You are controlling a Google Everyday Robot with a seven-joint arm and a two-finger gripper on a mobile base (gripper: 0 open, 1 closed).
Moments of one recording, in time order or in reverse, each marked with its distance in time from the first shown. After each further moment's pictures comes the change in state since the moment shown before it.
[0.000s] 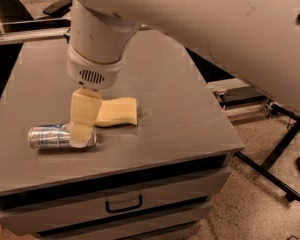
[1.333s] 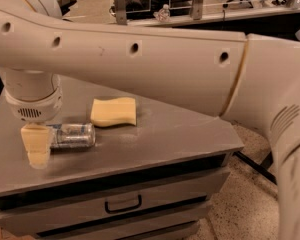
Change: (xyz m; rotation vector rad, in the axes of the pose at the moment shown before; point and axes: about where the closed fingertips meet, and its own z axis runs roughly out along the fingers) arm -0.063 0.022 0.106 -0.071 0.158 -0.050
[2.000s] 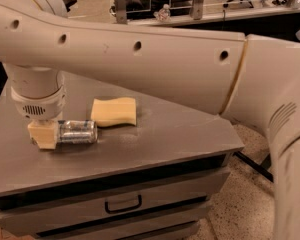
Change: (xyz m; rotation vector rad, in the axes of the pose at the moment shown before) arm 0.003 -0.004 0.004 -0.020 -0.003 0.017
